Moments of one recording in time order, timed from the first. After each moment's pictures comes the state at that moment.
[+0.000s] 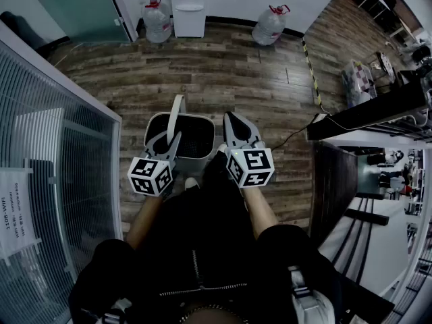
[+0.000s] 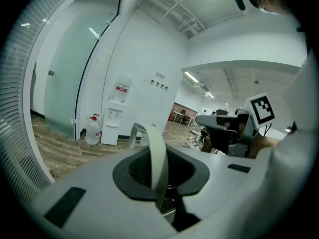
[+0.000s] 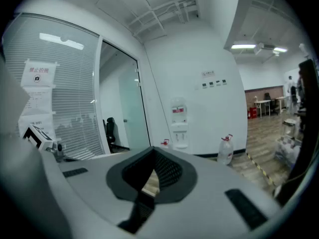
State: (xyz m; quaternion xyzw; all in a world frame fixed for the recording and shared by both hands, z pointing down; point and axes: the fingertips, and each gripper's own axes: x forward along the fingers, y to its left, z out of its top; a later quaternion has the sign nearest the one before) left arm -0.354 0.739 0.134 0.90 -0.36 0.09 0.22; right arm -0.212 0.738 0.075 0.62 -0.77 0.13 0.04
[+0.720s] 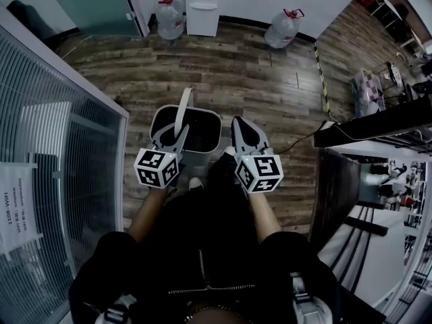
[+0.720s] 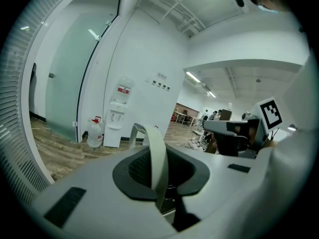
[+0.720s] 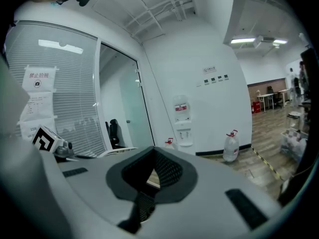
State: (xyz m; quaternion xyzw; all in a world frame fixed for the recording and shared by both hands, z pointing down) left arm -0.361 0.703 0.133 0.90 -0.38 0.10 0.21; right arm -0.223 0.725 0.085 0.61 -0.78 0.15 0.03
